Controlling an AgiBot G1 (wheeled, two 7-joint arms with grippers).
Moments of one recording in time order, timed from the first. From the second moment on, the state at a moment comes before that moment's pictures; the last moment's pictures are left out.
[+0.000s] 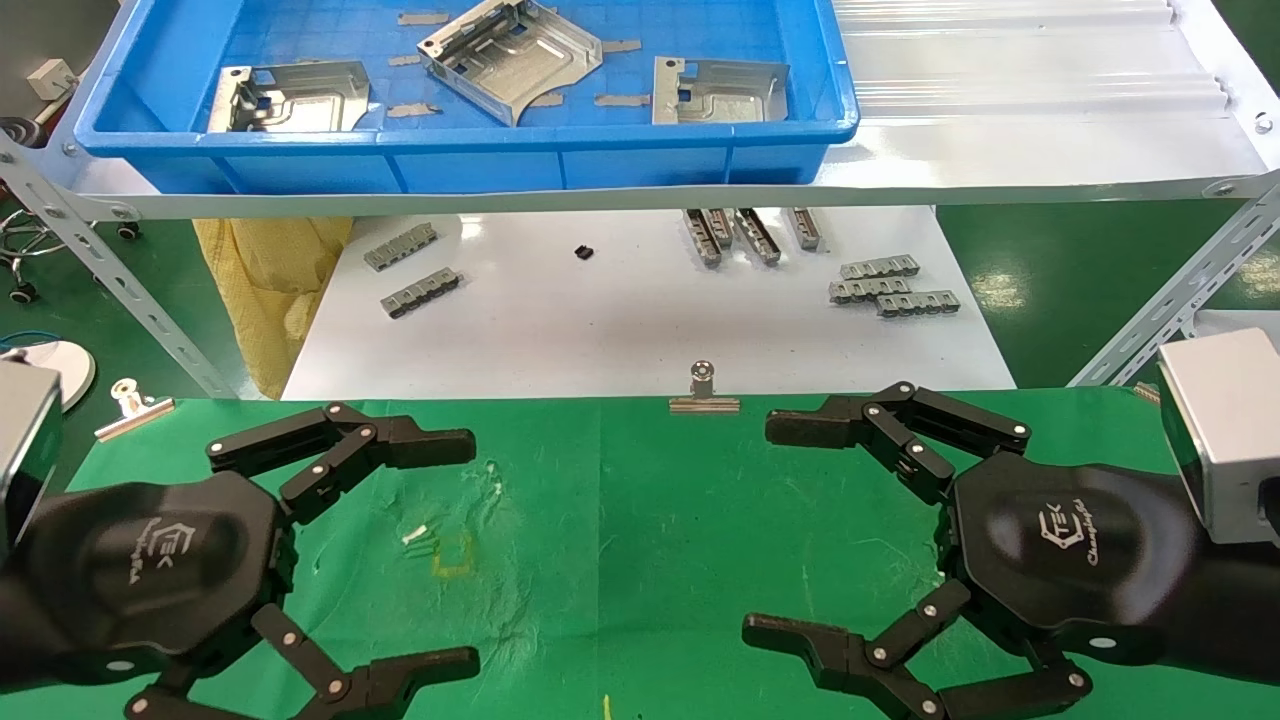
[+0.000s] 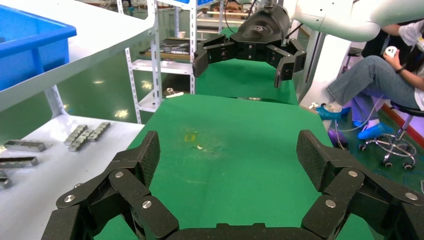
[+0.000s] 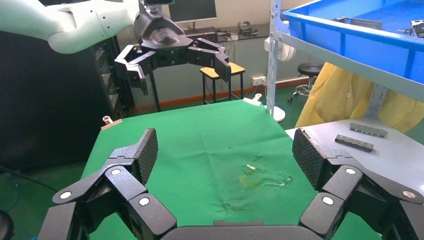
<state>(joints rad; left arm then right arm) -1.08 0.61 0.28 -1.28 0.73 1.50 -0.19 1.09 -0.57 -0.38 1.25 -0.65 -1.45 0.13</state>
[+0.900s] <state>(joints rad) -1.08 0.61 0.28 -1.28 0.73 1.50 -0.19 1.09 -0.57 -0.38 1.25 -0.65 -1.45 0.13</state>
